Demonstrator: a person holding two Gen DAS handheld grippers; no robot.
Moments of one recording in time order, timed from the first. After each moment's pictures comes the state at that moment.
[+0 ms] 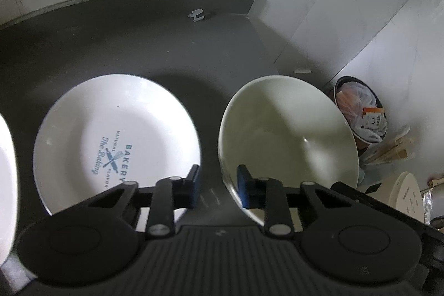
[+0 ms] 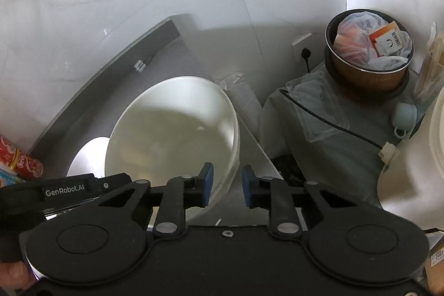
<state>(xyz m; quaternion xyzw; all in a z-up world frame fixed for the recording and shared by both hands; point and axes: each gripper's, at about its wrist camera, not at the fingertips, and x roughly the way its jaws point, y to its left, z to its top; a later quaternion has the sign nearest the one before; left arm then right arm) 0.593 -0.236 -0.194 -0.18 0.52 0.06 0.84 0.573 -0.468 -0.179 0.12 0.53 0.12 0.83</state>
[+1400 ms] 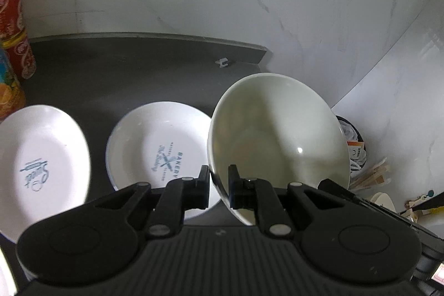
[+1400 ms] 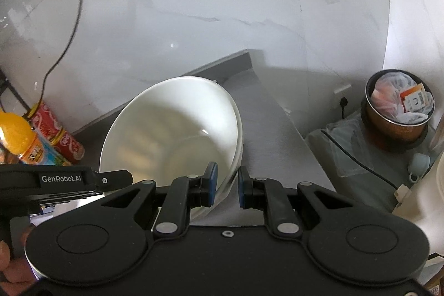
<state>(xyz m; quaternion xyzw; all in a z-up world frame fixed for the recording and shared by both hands) 0.510 -0.183 -0.122 -0.21 0.44 0.07 0.87 0.509 -0.411 -0.107 0.07 0.44 0.19 0.88</state>
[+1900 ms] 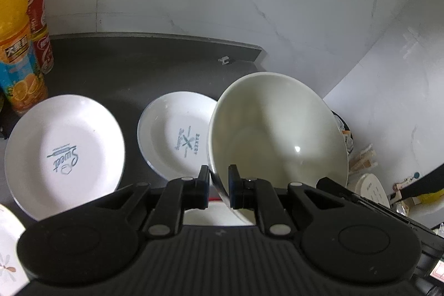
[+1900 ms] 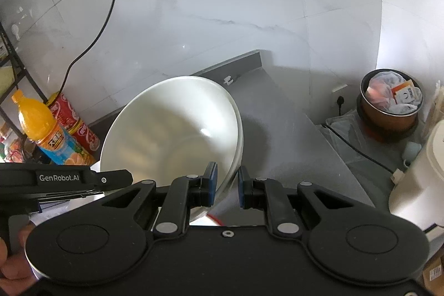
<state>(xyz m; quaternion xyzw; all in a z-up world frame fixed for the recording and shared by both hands) 0.442 -0.157 -0.104 -0.21 0.43 0.03 0.88 0.441 -0.386 -0.082 0.06 0.42 0.17 0.89</state>
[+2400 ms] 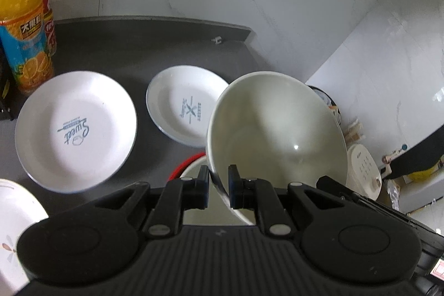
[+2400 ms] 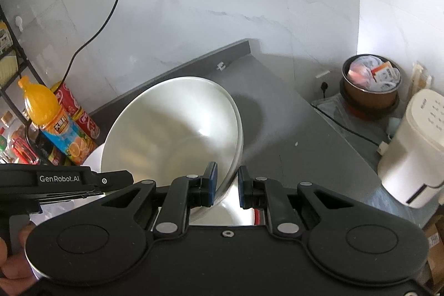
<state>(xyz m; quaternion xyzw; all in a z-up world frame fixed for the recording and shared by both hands) 0.385 -0.145 -0.108 -0.20 0.45 -0.01 0.87 0.375 -0.378 -0.077 0.07 0.43 0.13 0.89</state>
